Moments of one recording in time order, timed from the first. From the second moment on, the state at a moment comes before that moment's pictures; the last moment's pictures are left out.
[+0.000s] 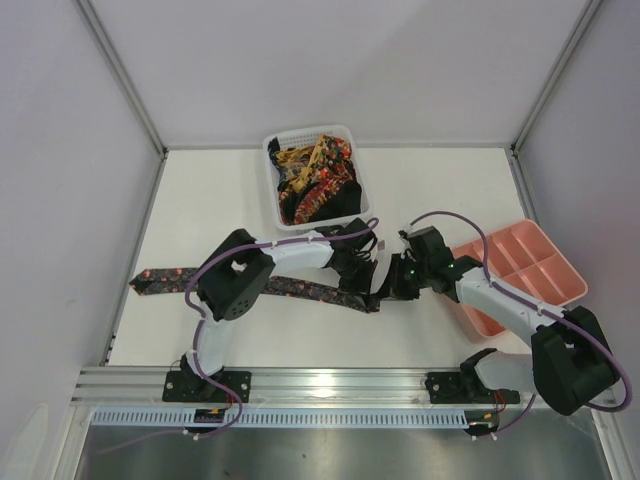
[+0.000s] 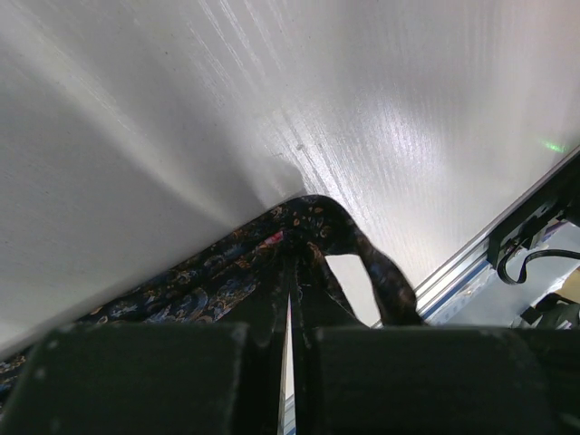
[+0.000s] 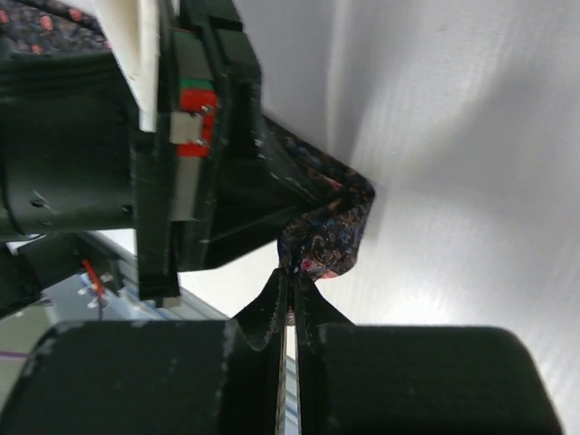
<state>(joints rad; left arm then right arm) -0.87 2.07 1.39 -0.53 0.44 -0.52 0.51 1.24 0.67 -0.38 -0.37 0.65</state>
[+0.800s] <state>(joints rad) -0.87 2.07 1.40 -0.55 0.43 -0.52 0.47 1.25 0.68 -0.35 -0.48 0.69</state>
